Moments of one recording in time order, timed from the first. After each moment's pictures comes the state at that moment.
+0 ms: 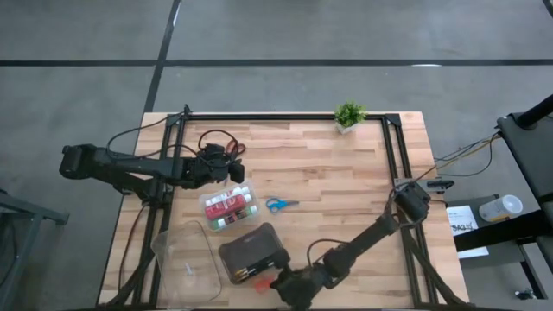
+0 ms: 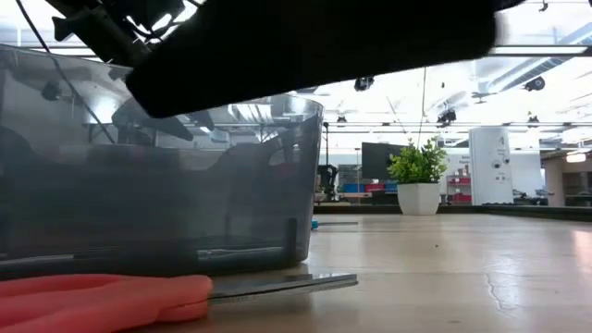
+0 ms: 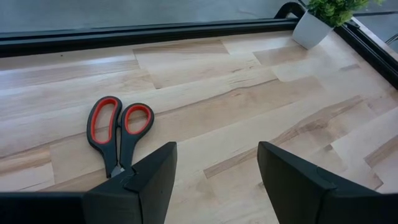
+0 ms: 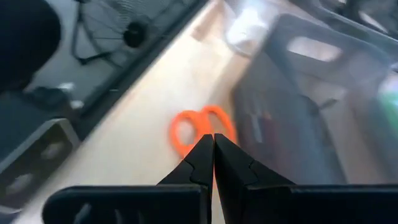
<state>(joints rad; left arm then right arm) 0.01 1.15 0.64 -0.32 -0.67 -0.94 0.64 2.18 1.45 0.06 0.34 -0.10</state>
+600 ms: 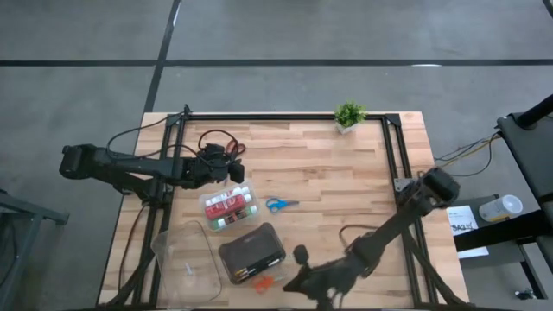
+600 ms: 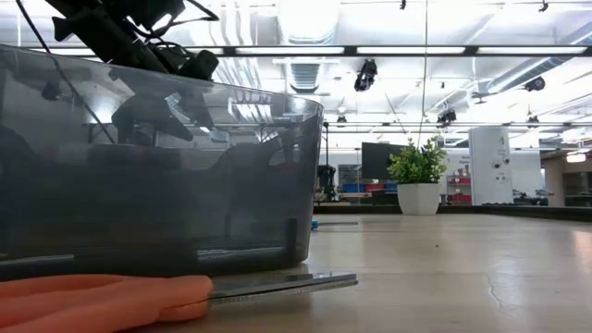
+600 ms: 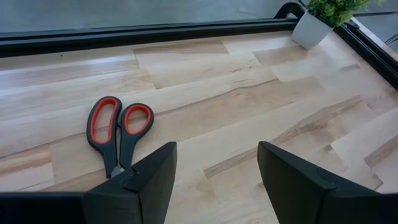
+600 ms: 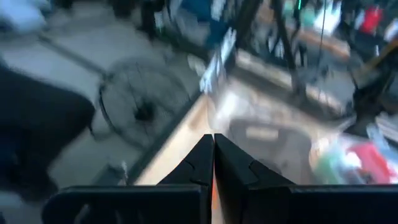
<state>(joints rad) 0.01 1.15 0.64 -0.32 -0.67 -0.94 0.69 1.86 1.20 0.30 0.36 -0.13</state>
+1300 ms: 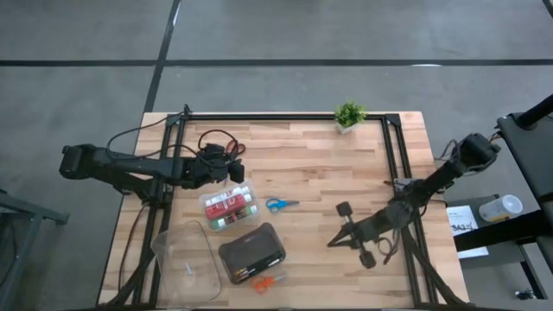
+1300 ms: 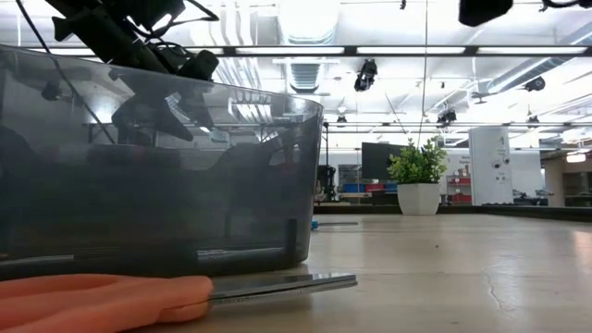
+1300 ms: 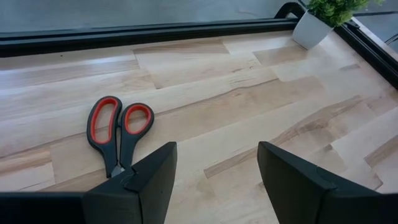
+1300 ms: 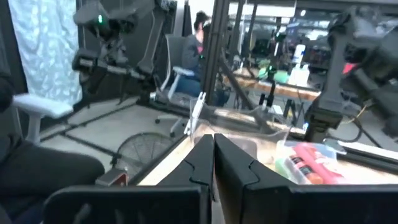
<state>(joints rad) 0.01 1.15 0.64 -0.32 -0.67 -0.94 0.62 1.26 0.38 0.92 0.23 -0.09</state>
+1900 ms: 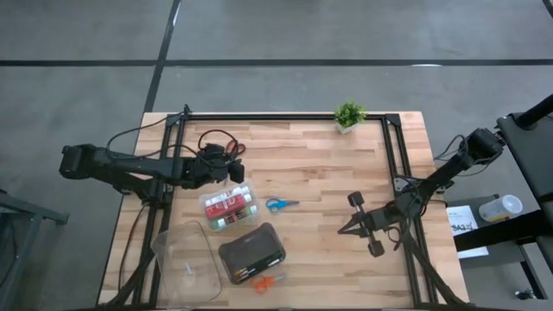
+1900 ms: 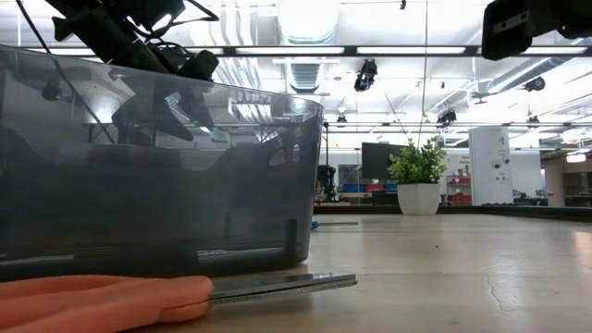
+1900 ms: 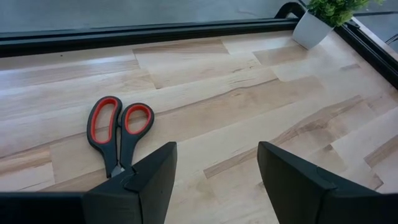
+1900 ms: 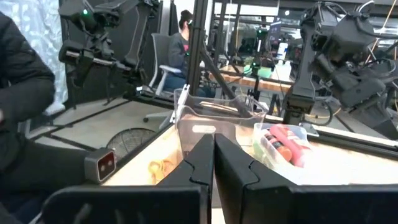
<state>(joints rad) 0.01 1.15 0.64 -0.32 -0.67 -0.94 0.62 1.06 0.19 0.92 0.29 -0.09</state>
